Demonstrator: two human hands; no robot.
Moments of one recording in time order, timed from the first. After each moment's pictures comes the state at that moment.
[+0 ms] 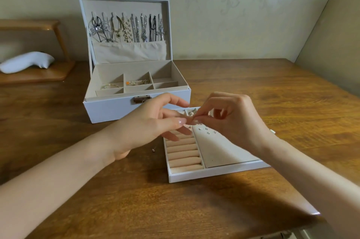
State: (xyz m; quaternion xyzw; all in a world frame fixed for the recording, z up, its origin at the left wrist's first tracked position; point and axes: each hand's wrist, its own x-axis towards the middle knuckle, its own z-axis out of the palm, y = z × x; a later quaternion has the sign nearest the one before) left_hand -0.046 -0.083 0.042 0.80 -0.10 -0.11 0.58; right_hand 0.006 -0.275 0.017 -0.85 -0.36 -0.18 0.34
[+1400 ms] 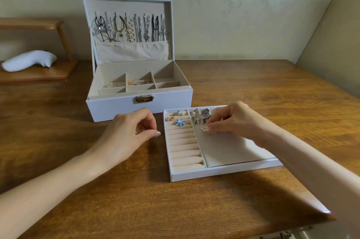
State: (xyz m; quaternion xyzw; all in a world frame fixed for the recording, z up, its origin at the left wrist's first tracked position) left_hand -0.042 -0.042 -0.014 0.93 -0.07 0.12 0.34; right_hand 0.021 -0.284 0.016 -0.89 -0.13 0.12 0.43
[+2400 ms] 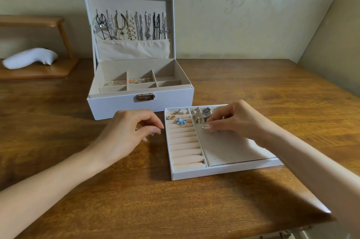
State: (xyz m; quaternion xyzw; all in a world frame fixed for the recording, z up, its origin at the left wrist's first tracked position) left_hand -0.041 -0.040 -0.011 0.91 -0.08 0.10 0.39; right_hand 0.024 -0.286 0.011 -0.88 -0.16 0.10 0.43
